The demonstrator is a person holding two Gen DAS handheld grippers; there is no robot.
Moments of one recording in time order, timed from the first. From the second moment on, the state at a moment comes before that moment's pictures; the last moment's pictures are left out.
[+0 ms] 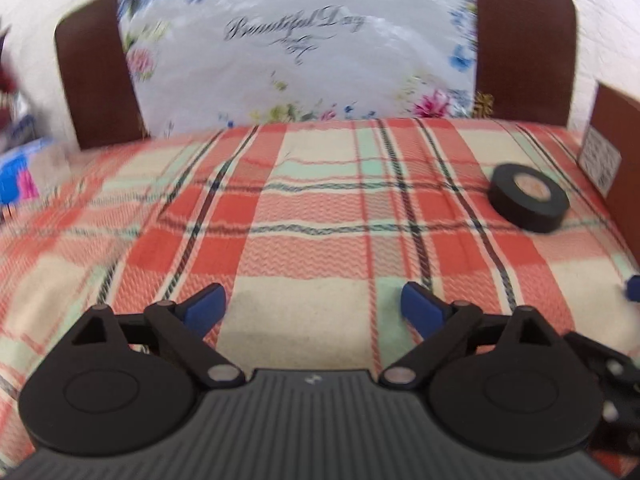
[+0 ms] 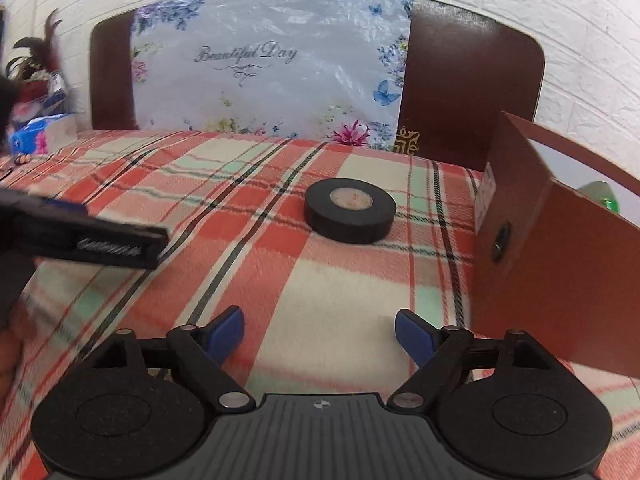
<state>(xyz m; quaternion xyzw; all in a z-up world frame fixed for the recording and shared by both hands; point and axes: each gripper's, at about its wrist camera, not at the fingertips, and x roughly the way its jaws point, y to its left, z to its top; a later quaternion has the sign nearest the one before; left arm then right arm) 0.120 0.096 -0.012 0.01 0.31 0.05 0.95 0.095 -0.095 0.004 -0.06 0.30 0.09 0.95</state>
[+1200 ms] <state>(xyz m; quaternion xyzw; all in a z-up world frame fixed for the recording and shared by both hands) 0.121 0.099 -0.015 0.00 0.31 0.06 0.95 0.077 -0.115 0.003 -0.05 0.30 0.12 0.95</state>
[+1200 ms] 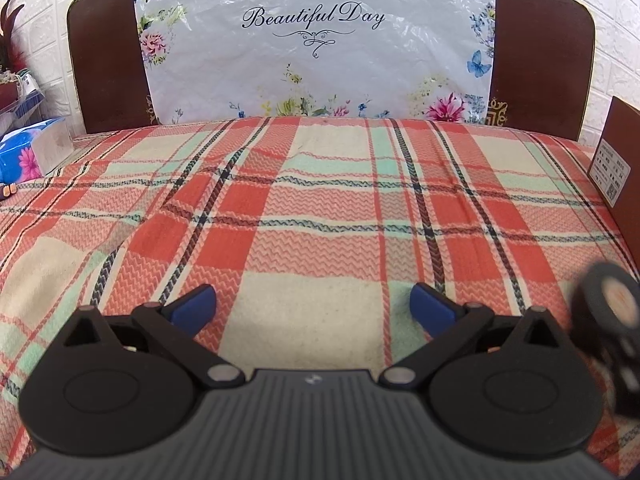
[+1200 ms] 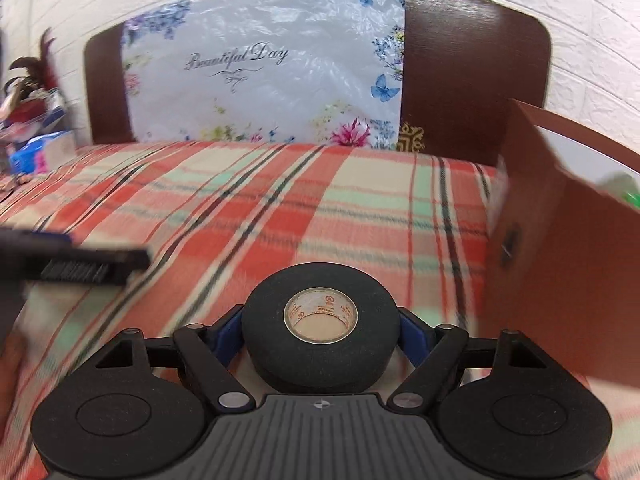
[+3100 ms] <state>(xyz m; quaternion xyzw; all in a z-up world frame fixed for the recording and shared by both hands) 0.051 -0.041 0.019 -0.02 0.44 -0.22 0.87 -0.045 -0.165 -0.005 -0.04 0.28 0.09 0.95</state>
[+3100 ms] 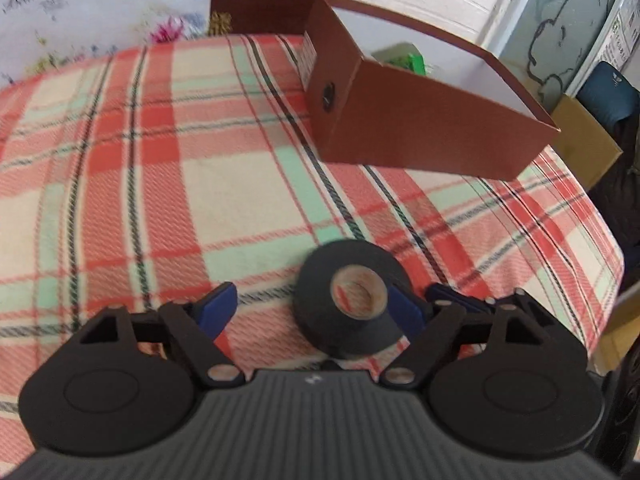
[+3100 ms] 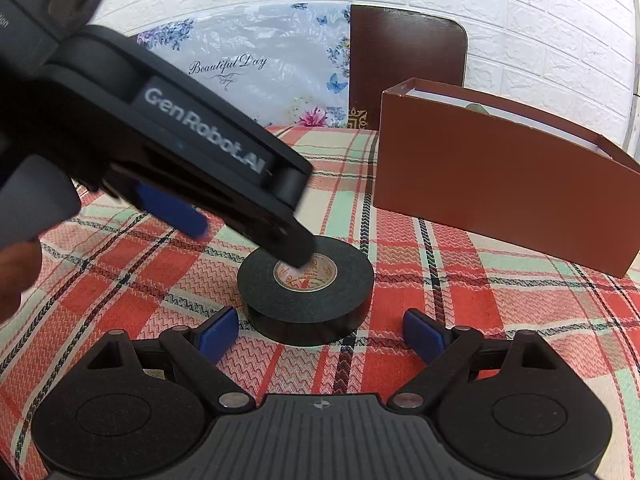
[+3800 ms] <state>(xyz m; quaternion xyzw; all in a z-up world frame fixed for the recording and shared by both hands) 0.086 -0.110 0.106 0.00 0.36 -0.26 0.90 -0.015 -0.209 0.073 -0.06 0.14 0.02 0.99</state>
